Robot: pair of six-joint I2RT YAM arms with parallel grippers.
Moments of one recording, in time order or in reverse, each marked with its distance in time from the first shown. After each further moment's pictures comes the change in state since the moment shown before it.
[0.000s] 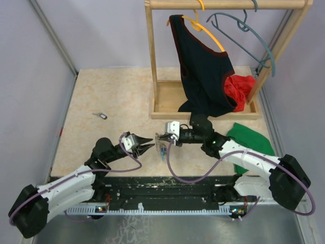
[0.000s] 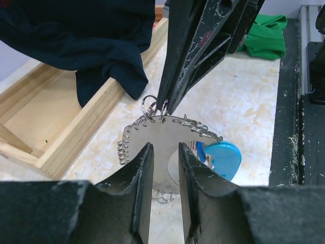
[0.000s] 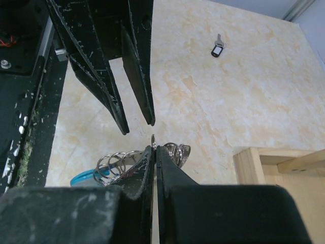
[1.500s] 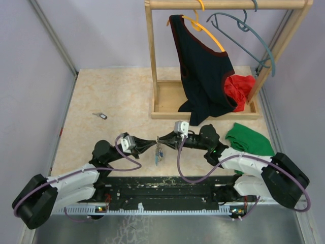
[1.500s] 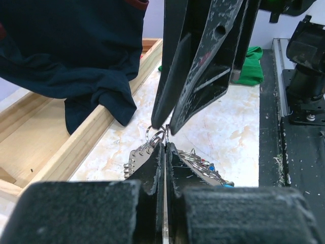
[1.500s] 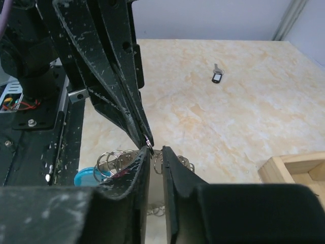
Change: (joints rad) left arm 0.014 0.153 -0.082 0.413 0.067 -0.115; right arm 0.000 0.039 -0.253 0.623 -0.006 0.405
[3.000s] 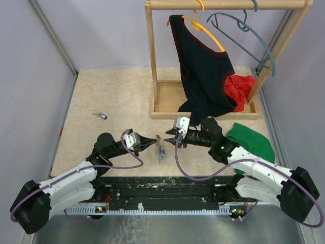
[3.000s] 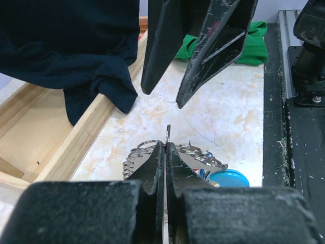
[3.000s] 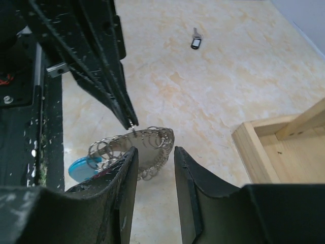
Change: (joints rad) left arm 0.002 -0.080 0.122 -0.349 0.026 0.117; right arm -0.013 -0.198 0.142 -0.547 0.163 -0.130
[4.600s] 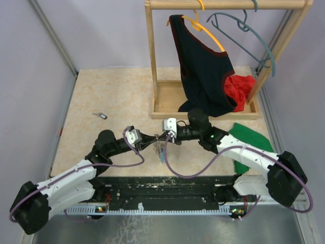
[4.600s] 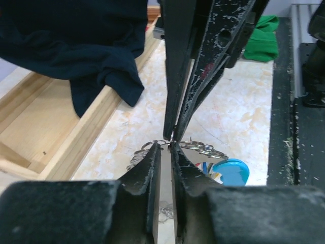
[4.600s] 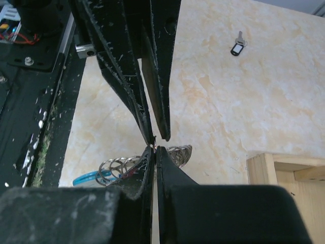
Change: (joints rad) left arm 0.000 -0.008 0.068 -0.142 -0.027 0.019; right arm 0.000 0.210 0.193 -0.182 -0.257 -0.286
